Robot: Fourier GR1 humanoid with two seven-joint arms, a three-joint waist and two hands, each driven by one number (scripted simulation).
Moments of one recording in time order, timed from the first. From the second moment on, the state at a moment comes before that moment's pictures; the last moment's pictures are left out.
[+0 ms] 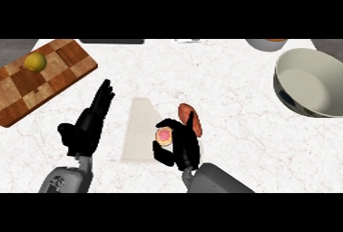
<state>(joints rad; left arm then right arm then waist) -0.15 0.11 -0.14 -1.53 0.00 0.14 0.07 -0.52 -0.02 0.90 -1.06 0.27 -0.76 0.54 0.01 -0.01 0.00</state>
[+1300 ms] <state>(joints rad) -0.10 0.13 -0.07 -1.56 0.01 0.14 0.08 -0.25 -0.80 0.87 -1.89 -0.11 -0.39 -0.25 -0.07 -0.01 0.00</state>
